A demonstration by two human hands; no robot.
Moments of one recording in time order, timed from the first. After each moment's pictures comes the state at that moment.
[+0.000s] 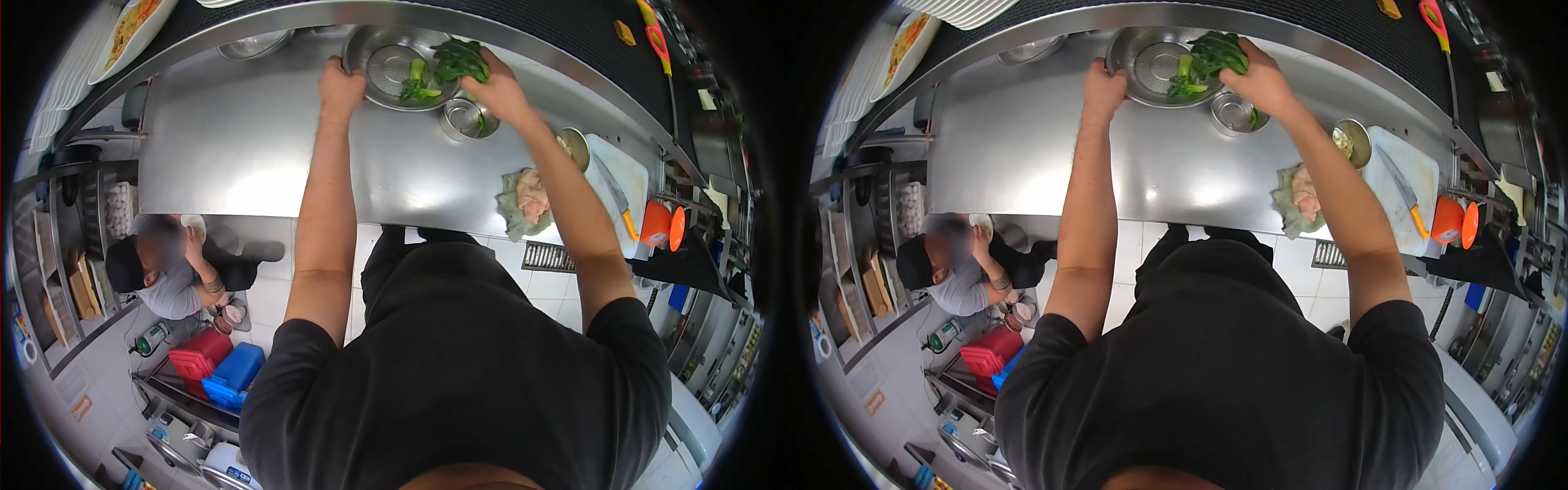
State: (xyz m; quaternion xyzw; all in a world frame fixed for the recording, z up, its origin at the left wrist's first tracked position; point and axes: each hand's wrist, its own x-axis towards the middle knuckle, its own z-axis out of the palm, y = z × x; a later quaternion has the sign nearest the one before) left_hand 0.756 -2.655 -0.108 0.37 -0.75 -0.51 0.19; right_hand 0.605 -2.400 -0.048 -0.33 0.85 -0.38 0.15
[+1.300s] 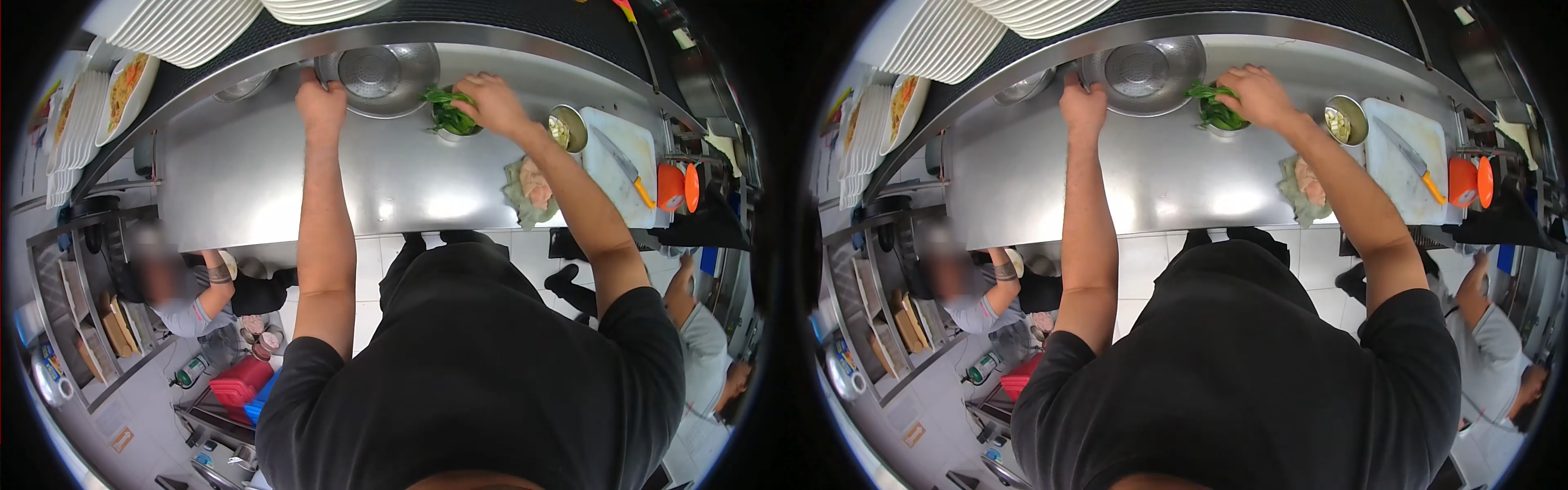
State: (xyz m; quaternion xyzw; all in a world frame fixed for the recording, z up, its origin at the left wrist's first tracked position) left_hand 0.755 -2.648 -0.054 0.33 -0.85 -0.33 0.25; right_hand 0.623 -2.353 -0.051 -0.48 0.87 -0.13 0.06
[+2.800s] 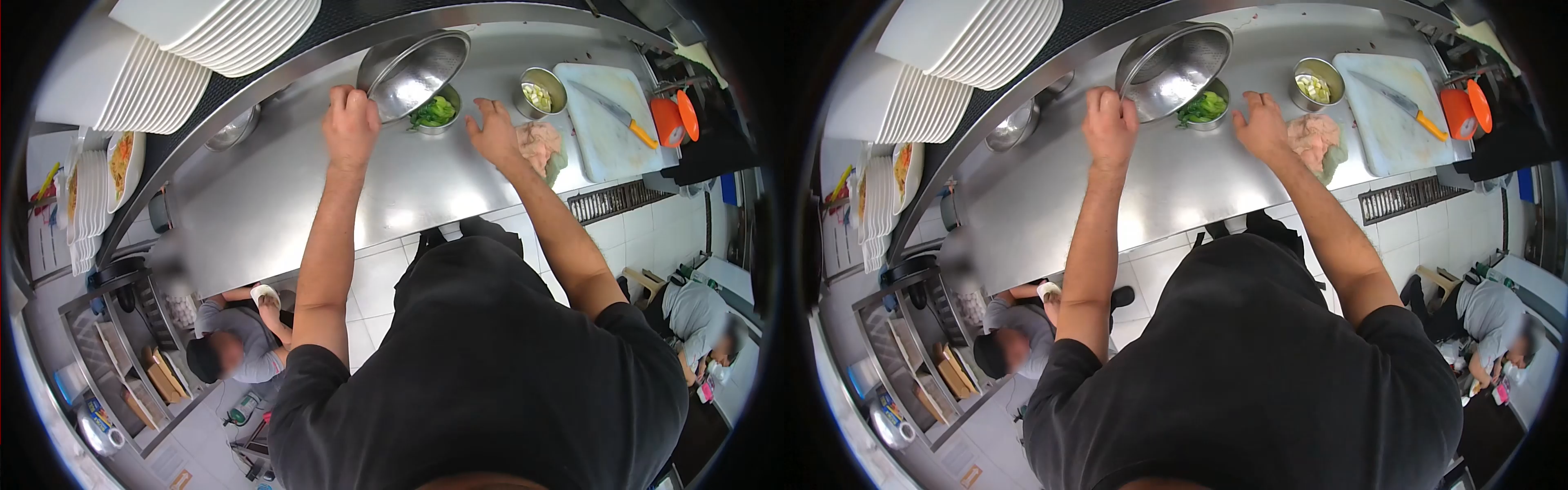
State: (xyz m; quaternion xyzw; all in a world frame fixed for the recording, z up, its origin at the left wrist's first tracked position) left_hand 0.755 -2.559 -0.044 -0.04 -0.89 -0.19 0.42; right_hand 0.705 -2.288 -0.114 -0.13 0.94 -0.31 -0.01
